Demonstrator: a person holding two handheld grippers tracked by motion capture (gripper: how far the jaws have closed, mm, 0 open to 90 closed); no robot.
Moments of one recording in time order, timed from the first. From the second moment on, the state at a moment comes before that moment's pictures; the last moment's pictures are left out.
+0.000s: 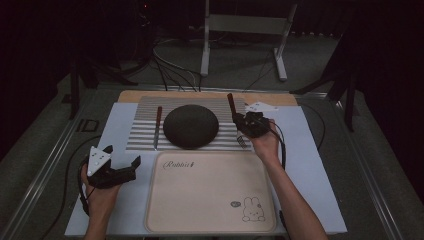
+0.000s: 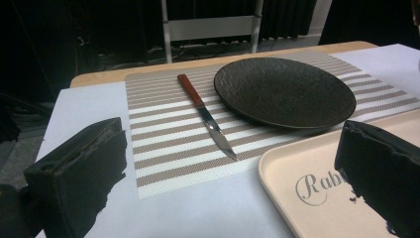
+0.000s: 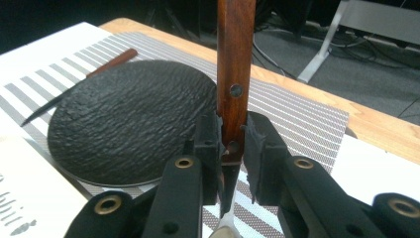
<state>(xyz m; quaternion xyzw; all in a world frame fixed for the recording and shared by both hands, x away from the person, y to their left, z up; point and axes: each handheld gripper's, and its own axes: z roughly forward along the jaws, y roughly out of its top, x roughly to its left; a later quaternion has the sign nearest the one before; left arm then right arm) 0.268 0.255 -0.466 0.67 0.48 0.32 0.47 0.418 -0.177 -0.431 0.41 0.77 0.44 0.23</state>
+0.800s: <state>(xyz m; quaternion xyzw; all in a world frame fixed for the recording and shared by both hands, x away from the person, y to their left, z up) 0.266 0.240 -0.457 0.68 0.46 0.32 0.48 0.370 -0.179 -0.414 0.37 0.75 0.50 0.23</state>
